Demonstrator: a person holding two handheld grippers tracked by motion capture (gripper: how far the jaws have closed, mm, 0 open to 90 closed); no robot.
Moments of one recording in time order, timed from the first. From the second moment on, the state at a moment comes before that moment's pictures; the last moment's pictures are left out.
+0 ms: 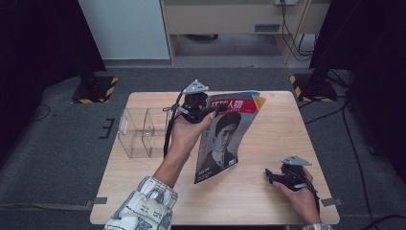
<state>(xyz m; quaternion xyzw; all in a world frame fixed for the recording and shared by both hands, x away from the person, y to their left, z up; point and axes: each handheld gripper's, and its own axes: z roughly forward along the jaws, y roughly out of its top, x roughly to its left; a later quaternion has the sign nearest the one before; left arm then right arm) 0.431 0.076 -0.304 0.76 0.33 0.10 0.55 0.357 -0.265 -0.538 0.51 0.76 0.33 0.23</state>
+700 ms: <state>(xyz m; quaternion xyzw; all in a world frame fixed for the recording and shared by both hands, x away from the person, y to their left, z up) 0.411 0.100 -0.311 0.75 0.34 0.10 0.55 0.357 -0.264 -0.538 0.51 0.76 0.33 0.22</state>
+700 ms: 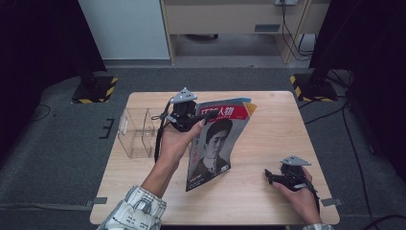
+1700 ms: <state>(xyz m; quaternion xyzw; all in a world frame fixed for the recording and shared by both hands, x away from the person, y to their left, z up) 0.388 0.135 -0.312 0.74 0.34 0.10 0.57 0.356 -0.262 -0.537 0.50 0.77 0.34 0.22</state>
